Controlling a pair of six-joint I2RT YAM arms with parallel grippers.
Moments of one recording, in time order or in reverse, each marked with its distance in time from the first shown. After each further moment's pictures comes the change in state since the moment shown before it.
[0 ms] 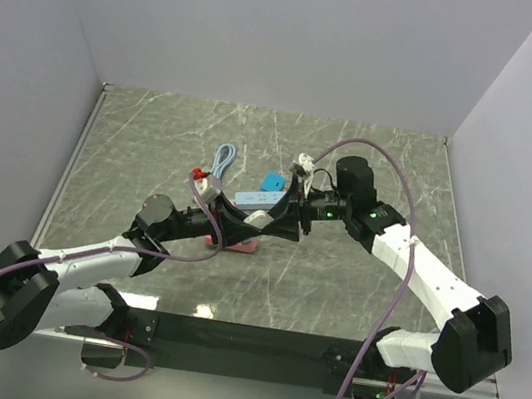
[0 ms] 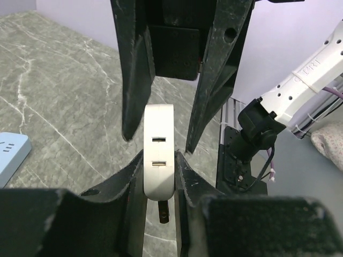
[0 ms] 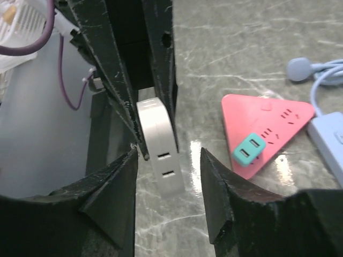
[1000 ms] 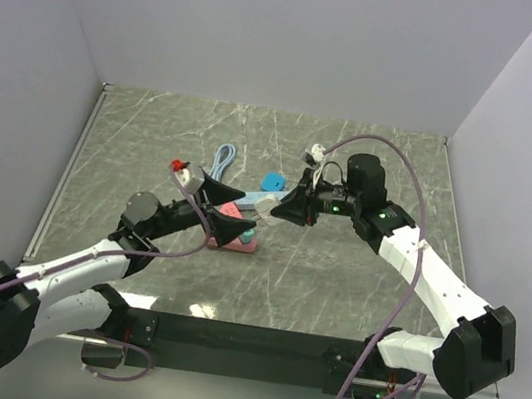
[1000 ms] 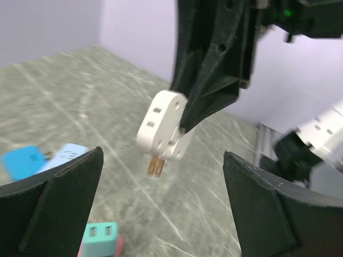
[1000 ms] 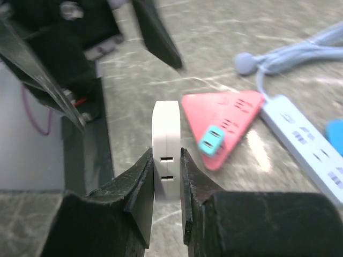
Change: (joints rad) left arm 0.068 -0.113 0.005 -0.085 -0.098 0.038; right arm -0.034 -0.031 0.013 0.001 0.130 0.046
